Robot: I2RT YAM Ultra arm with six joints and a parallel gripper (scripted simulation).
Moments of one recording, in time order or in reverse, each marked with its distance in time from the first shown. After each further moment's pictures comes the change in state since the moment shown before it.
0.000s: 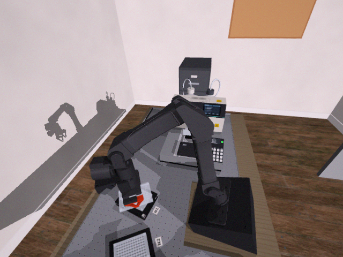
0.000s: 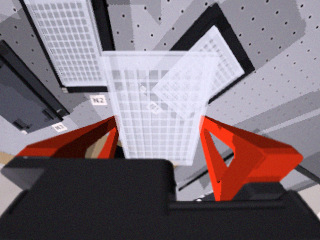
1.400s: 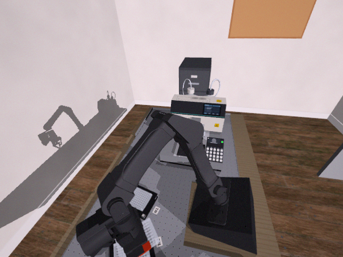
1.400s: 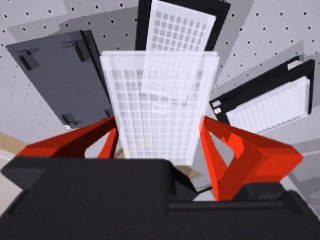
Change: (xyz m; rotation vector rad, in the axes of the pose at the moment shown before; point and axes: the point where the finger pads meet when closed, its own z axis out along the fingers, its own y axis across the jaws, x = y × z) arm -0.015 0.149 0.013 0.001 0.014 -0.209
